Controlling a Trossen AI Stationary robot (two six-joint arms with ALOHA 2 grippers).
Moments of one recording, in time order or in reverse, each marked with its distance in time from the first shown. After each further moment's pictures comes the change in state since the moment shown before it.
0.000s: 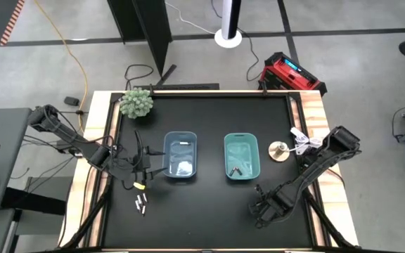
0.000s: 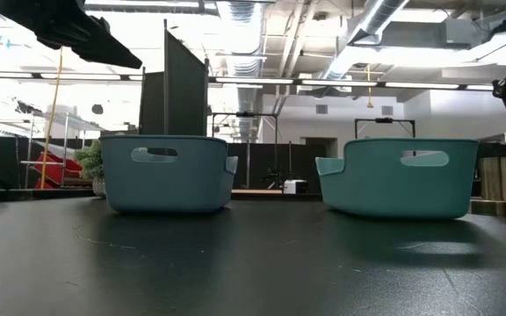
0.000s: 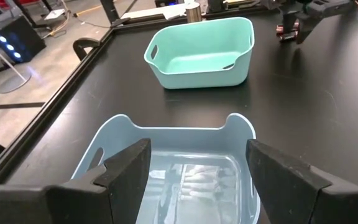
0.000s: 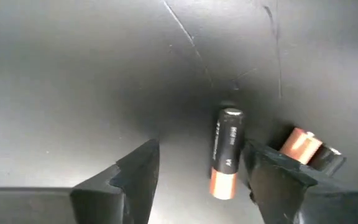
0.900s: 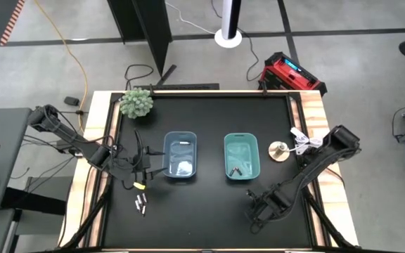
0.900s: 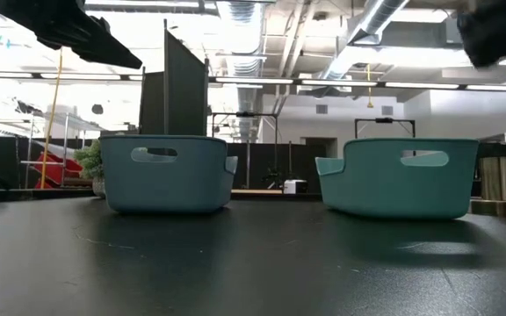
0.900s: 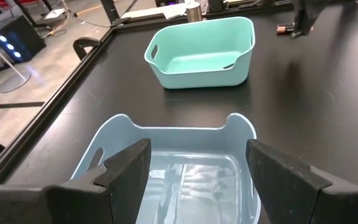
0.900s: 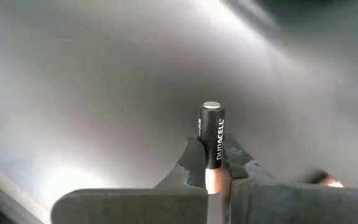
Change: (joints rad) left arm 0.000 0.000 -0.001 0.001 0.001 -0.001; right arm -0.036 -0.013 0.131 -0.013 0.087 -0.363
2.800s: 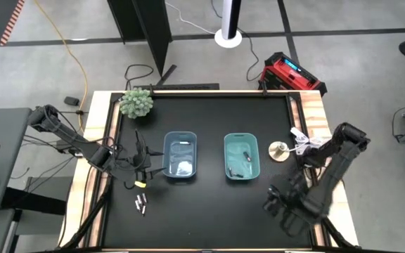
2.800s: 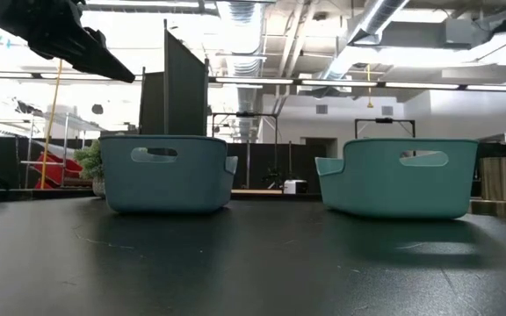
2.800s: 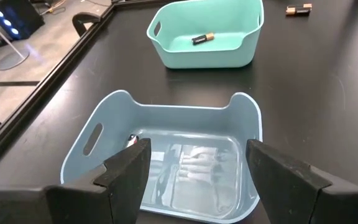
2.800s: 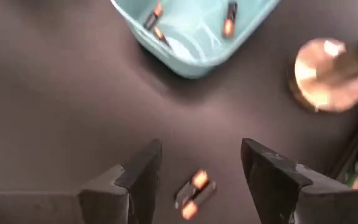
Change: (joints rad) left arm 0.000 0.006 0.000 -0.088 0.004 -0.100; right arm 0.222 -0.070 0.261 -0.692 0.324 0.252
